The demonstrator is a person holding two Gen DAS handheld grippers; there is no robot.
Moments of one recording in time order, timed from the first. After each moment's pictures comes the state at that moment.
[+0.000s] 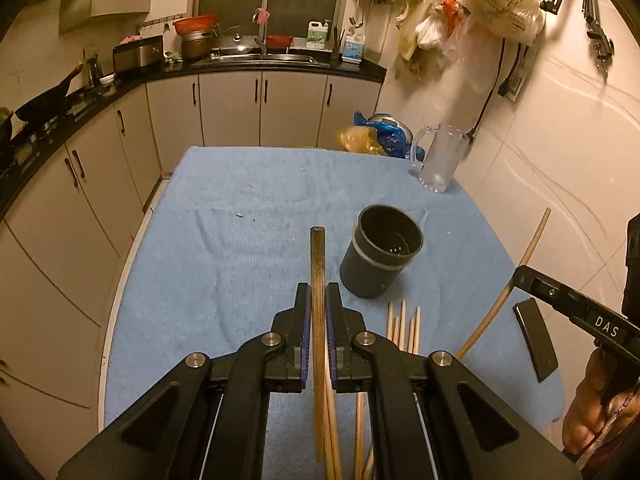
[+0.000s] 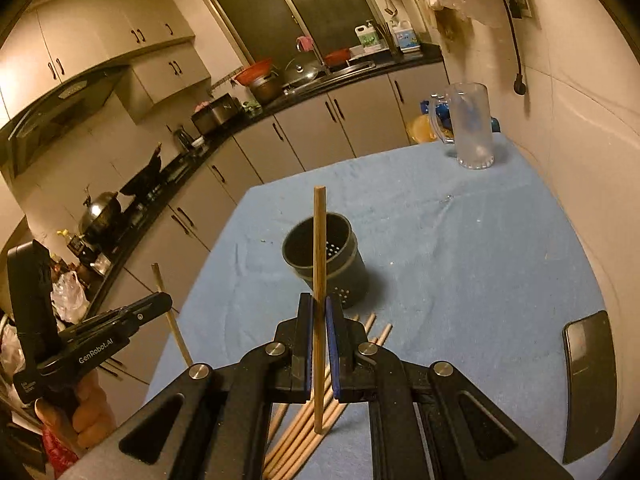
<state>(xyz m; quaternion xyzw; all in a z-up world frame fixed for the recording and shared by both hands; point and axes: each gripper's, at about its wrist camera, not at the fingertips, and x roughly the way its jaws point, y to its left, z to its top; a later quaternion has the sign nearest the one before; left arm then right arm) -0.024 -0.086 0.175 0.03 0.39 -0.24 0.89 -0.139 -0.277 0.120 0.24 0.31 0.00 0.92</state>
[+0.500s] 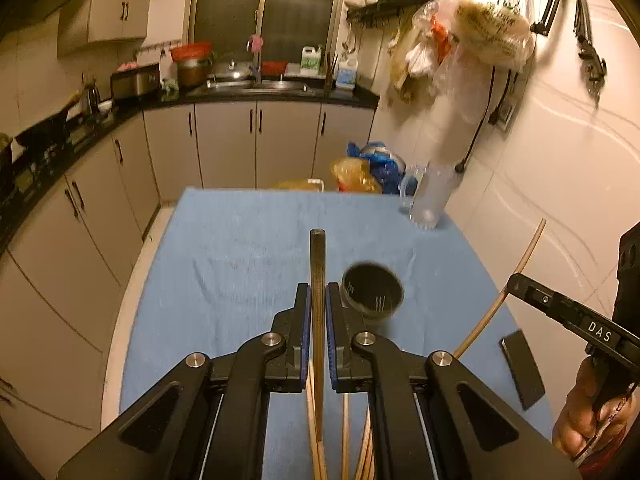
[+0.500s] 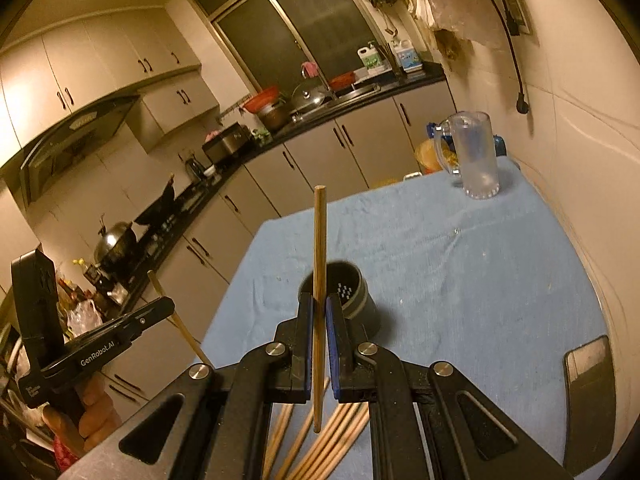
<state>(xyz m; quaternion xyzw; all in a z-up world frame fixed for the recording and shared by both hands) -0.008 -0.103 0.227 0.03 0.35 -0.25 0.90 -0.138 -0.301 0.158 0.26 0.26 0.01 0.93</state>
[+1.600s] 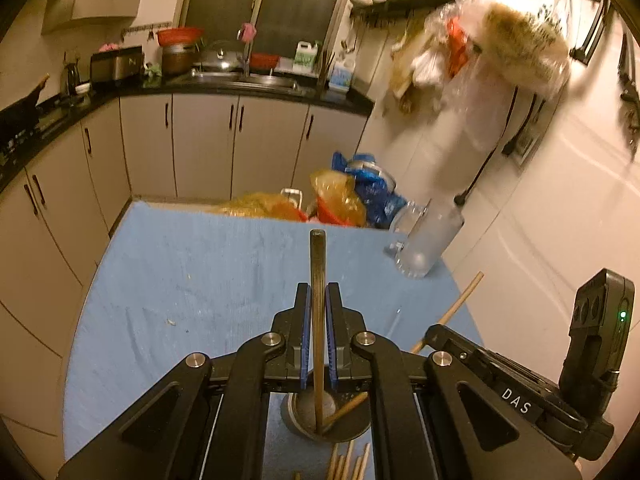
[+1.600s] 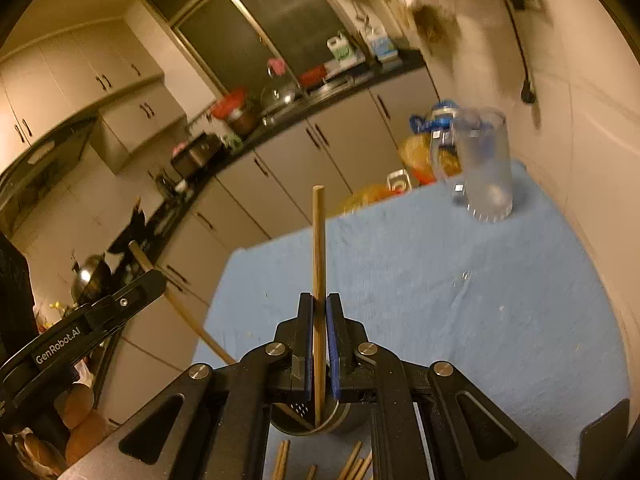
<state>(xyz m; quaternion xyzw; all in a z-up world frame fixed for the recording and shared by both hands) 0.111 -0.198 0.208 -0.02 0.37 -0.27 0.89 -0.010 -0.341 0.132 0.30 0.31 -0.02 0.90</state>
